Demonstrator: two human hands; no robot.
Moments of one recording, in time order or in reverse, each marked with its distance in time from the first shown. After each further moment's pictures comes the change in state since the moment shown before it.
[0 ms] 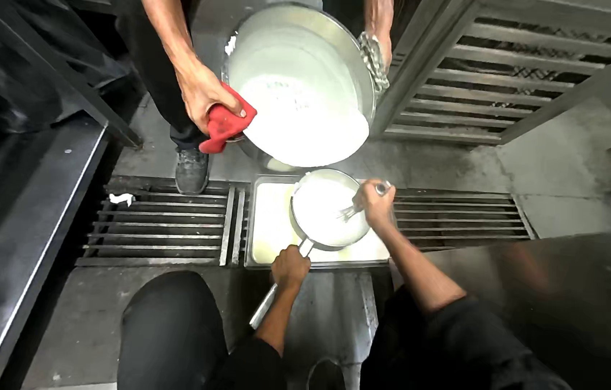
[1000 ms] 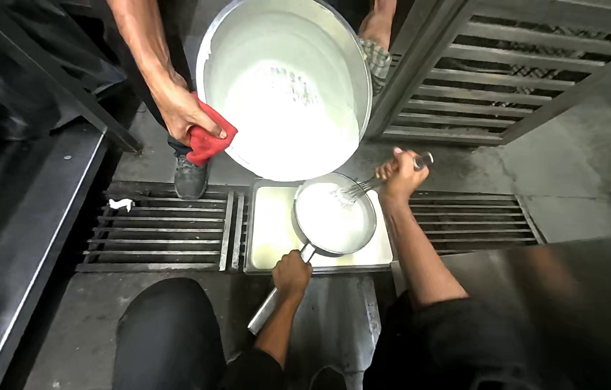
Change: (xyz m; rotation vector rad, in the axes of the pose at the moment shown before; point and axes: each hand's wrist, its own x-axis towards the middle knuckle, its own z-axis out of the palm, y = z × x) left_hand -0.001 0.014 0.001 0.070 0.061 0.005; right_hand 0.051 -0.009 0.000 0.171 0.110 -0.036
